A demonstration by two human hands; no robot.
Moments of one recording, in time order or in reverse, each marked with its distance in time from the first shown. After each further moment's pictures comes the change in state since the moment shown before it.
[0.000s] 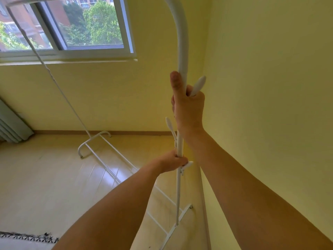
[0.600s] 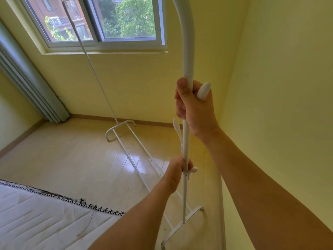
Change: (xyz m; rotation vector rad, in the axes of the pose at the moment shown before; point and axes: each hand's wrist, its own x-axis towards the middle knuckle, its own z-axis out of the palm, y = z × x) left_hand -0.105 -0.069 0.039 -0.718 0.443 0.029; right_hand -0.073 0.000 0.040 0.171 -0.519 -0.051
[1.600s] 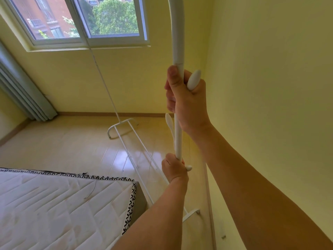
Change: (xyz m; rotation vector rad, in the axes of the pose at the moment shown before) left_hand -0.239 -0.077 0.079 -0.267 0.597 -0.051; right_hand -0.245 -0.117 0.076 -0.038 0.152 -0.076
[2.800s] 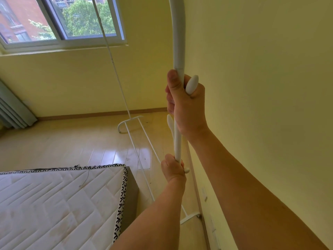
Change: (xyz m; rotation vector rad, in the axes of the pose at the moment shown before) left_hand -0.156 -0.050 -0.077 0.011 -0.141 -0.077; right_hand -0.164 -0.090 -0.003 -0.147 0.194 -0.044
